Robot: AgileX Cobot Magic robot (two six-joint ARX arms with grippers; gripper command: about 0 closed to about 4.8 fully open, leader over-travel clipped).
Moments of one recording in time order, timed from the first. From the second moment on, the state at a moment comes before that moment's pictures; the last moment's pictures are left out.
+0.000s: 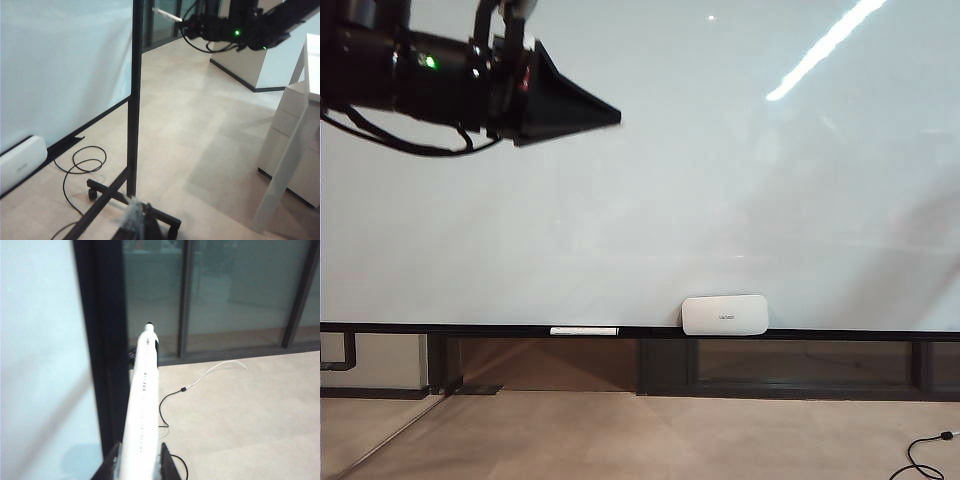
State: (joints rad) left arm -0.43 1.45 0.68 0.68 0.76 0.07; right arm -0.57 1.99 1.24 0.78 -0.27 -0.01
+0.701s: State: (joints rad) left arm -0.43 1.16 0.68 0.39 0.51 0.08; right arm -0.29 1.64 0.90 0.80 -0.21 0.05
